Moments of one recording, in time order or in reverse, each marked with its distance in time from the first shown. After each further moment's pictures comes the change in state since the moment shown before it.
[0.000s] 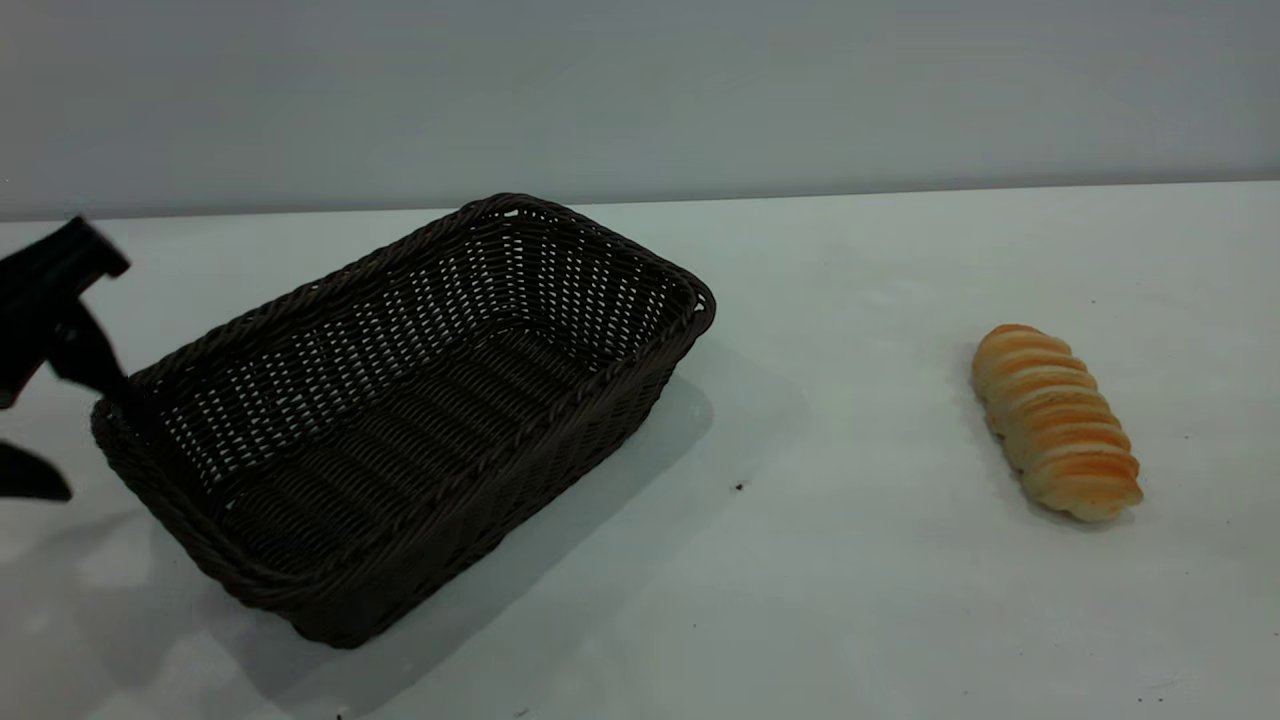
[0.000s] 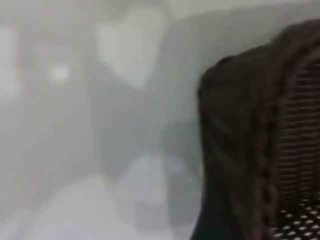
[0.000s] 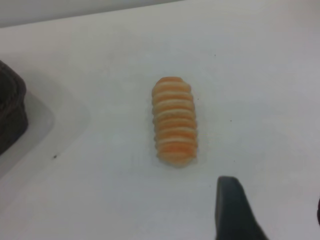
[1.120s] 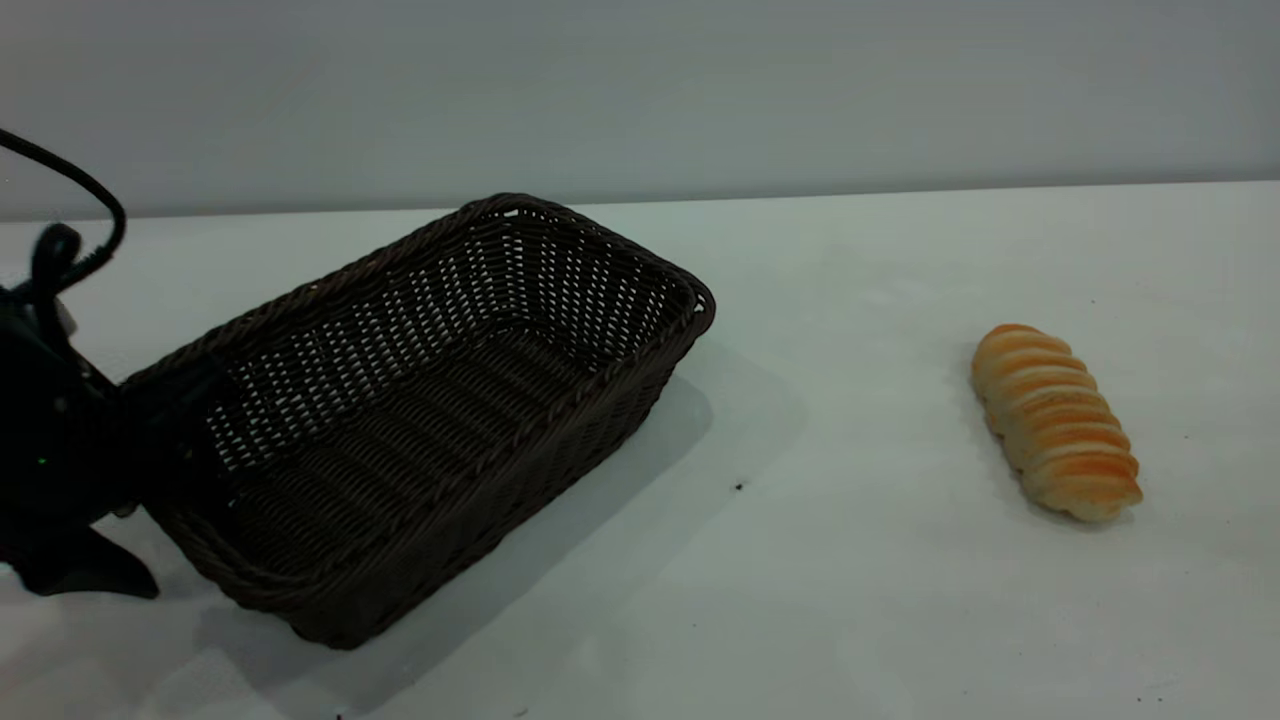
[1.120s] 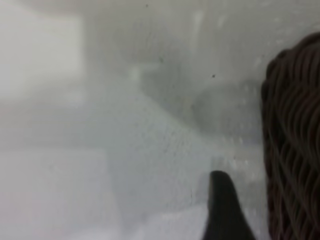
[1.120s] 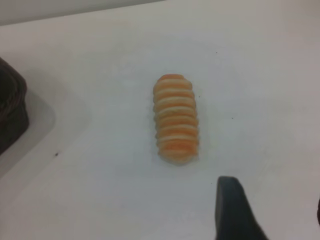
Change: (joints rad) left arm -0.065 0.318 -0.082 -0.011 -0.107 -0.002; right arm 0.000 0.000 0.000 0.004 0.004 -0.001
